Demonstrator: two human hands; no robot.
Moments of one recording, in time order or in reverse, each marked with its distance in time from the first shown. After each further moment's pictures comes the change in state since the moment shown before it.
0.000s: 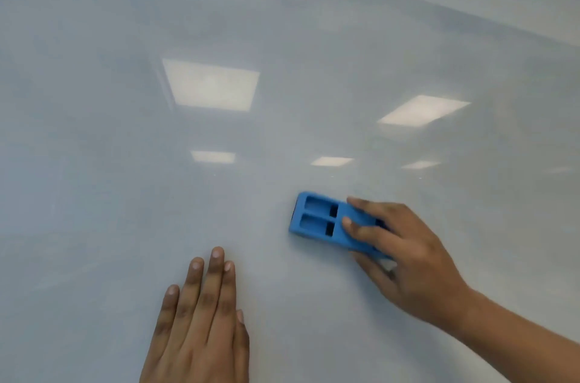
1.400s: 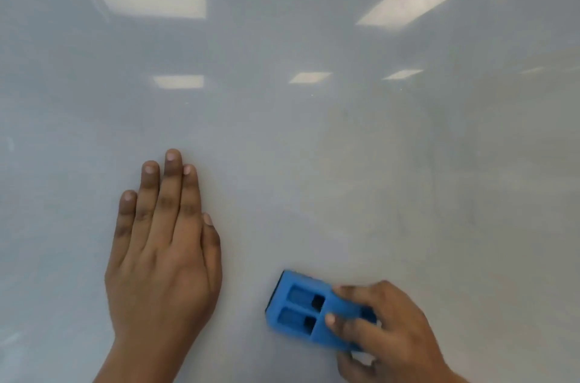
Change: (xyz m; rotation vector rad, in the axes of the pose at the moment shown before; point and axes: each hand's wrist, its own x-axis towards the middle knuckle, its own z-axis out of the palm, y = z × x) left_hand -0.007 0.039 -0.002 -0.134 -0.152 0.003; right_hand -0.191 -0.092 0.019 0.100 -0.035 0.253
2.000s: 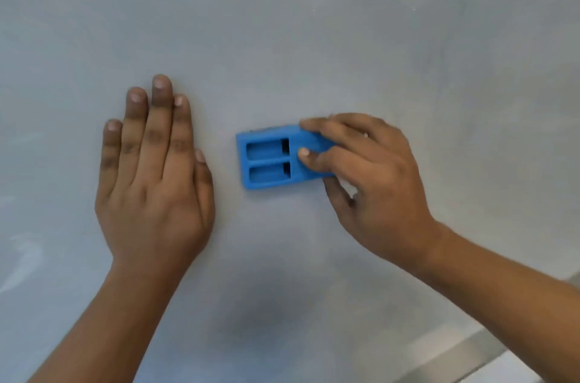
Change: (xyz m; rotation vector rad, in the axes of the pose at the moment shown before) left_hand -0.055 0.007 0.001 0.024 0.007 0.068; right_hand 0.052 -0.002 -0.017 -0.044 -0.020 -0.026
